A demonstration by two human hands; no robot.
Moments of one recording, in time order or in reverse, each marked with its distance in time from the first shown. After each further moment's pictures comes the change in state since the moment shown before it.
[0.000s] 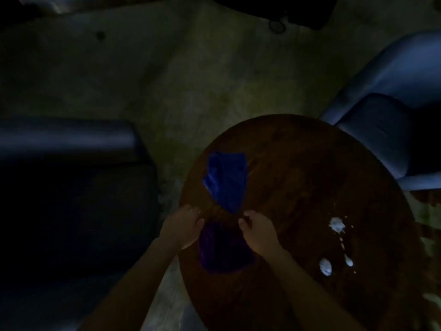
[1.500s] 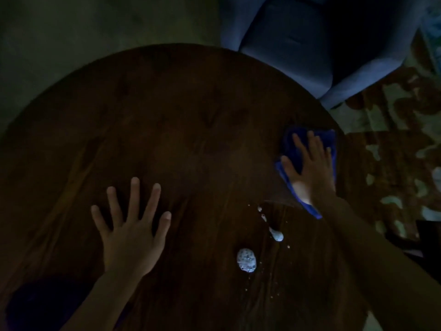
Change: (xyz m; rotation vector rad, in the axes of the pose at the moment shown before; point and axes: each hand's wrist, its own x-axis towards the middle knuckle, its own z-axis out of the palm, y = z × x) left_hand 0.127 0.203 0.178 0.373 0.219 0.079; right_hand 0.106 0.411 -0.181 -0.228 0.611 0.151
